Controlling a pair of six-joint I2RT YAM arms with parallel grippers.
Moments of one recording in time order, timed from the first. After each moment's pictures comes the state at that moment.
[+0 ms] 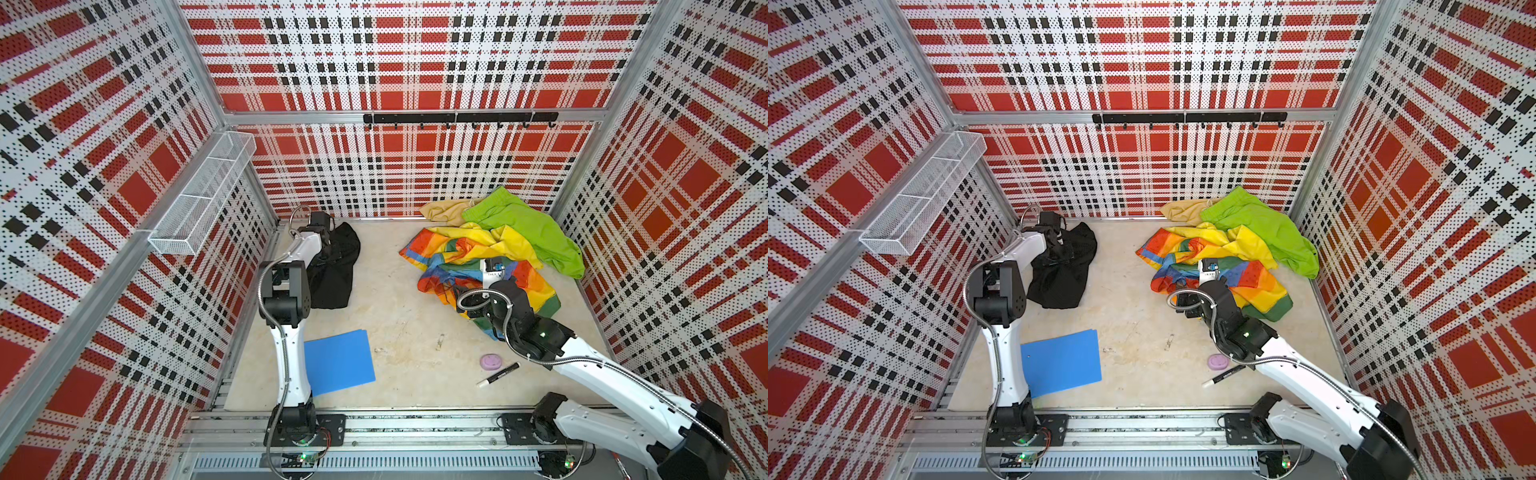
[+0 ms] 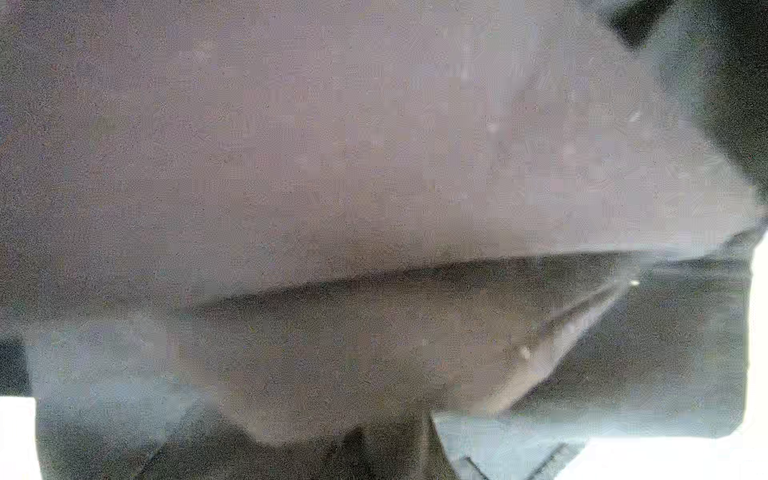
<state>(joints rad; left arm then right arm) 0.02 2.26 1.84 -0.72 -0.03 -0.29 0.72 1.00 0.76 -0.25 0.37 0.41</state>
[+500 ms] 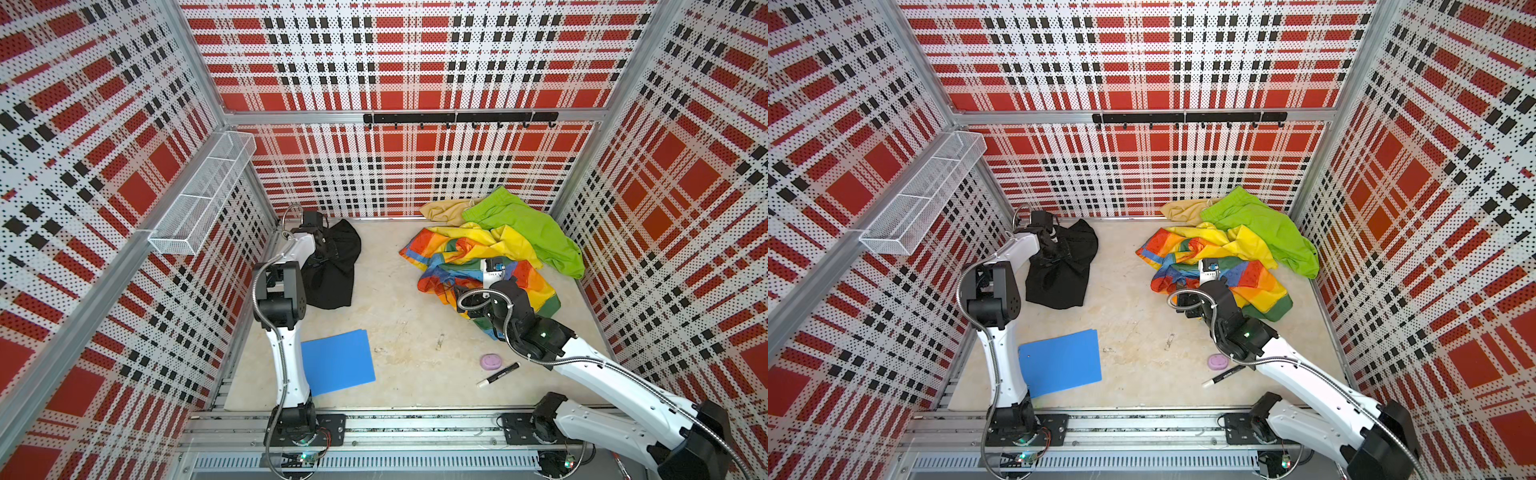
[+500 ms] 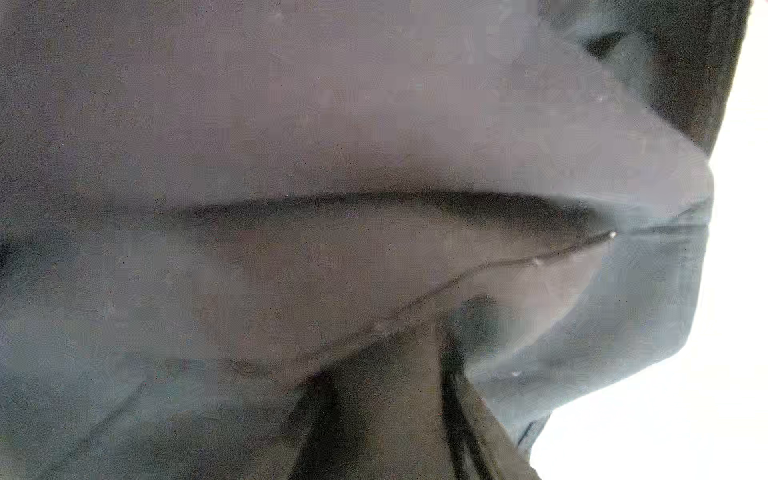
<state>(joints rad) 0.05 2.21 1.78 -0.66 0.05 -0.33 0.72 1.00 0.76 -0.25 0.37 0.41</state>
